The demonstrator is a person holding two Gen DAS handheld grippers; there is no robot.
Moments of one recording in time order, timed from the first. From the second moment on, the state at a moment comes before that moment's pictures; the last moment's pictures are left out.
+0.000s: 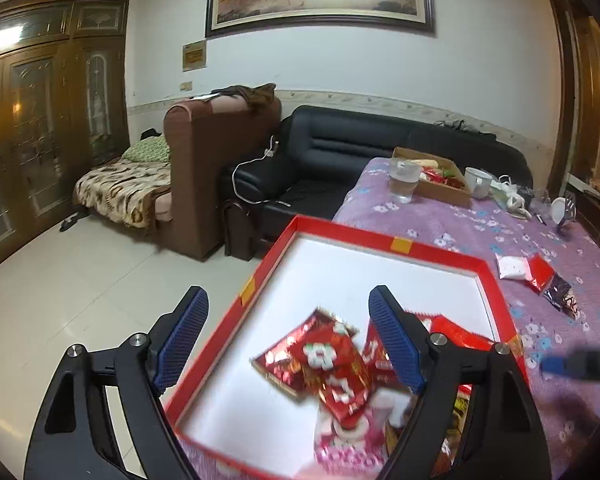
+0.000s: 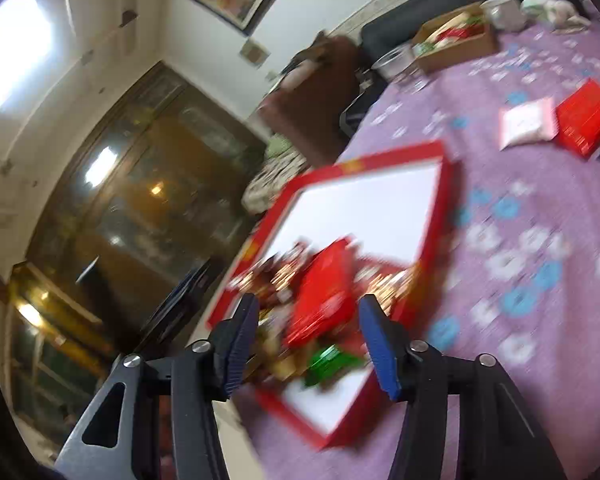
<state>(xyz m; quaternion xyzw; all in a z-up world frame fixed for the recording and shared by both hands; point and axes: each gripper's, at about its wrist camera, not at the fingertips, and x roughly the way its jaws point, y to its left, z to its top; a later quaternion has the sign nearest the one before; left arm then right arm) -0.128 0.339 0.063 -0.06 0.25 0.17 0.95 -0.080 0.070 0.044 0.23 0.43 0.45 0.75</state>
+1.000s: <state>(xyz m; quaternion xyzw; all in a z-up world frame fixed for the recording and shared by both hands) -0.125 0.291 0.037 0.05 0.35 0.12 0.93 -0.146 0.108 0.043 0.09 0.52 0.52 0.67</state>
